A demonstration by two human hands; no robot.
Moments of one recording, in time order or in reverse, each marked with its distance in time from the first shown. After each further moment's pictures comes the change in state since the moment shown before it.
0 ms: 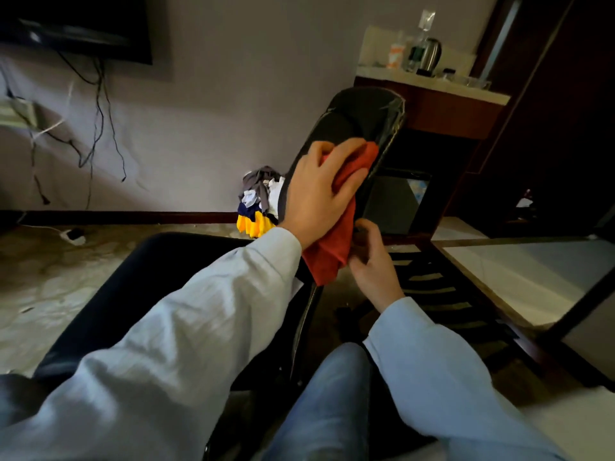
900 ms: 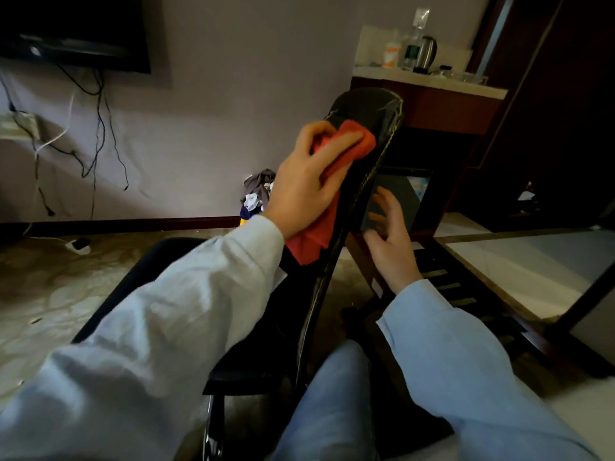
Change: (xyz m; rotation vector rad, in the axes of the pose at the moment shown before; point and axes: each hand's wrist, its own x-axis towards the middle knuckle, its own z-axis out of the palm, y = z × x) left_hand 0.013 -0.008 -0.032 0.039 -0.014 0.218; right_hand 0.011 -0.023 -0.012 0.162 0.094 -0.140
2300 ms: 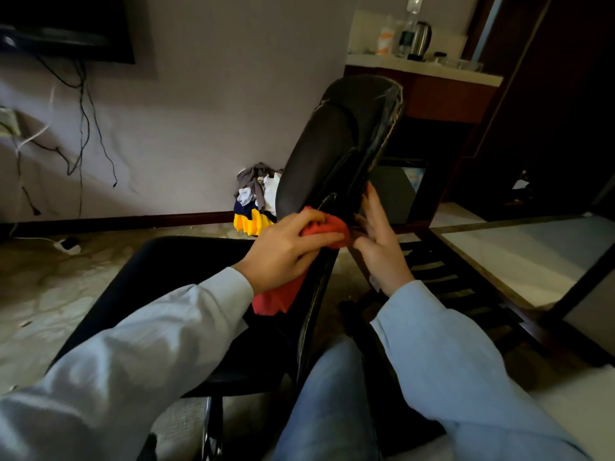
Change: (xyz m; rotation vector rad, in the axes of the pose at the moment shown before) left_hand -0.083 -0.034 0.010 0.133 -0.359 0.251; right_hand 0.000 0.007 0.009 0.107 -0.157 0.067
